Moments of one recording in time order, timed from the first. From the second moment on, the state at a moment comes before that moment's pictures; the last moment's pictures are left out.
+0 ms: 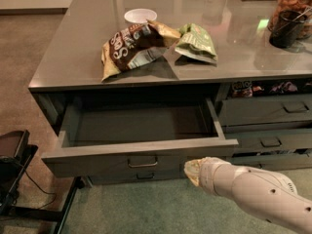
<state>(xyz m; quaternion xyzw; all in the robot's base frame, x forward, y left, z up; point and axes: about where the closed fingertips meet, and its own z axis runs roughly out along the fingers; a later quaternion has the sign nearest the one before) 0.458 -0.122 0.619 -0.68 0.62 -0.08 0.39</state>
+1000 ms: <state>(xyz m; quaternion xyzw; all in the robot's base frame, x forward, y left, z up) 0.515 -0.113 0.613 -0.68 0.60 -0.11 0.40</state>
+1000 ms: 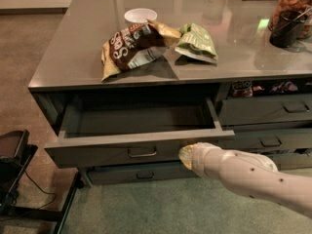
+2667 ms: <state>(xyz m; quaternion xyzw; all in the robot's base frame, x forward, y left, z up) 0.602 -0.100 0.596 -0.71 0.60 -0.10 0.35</state>
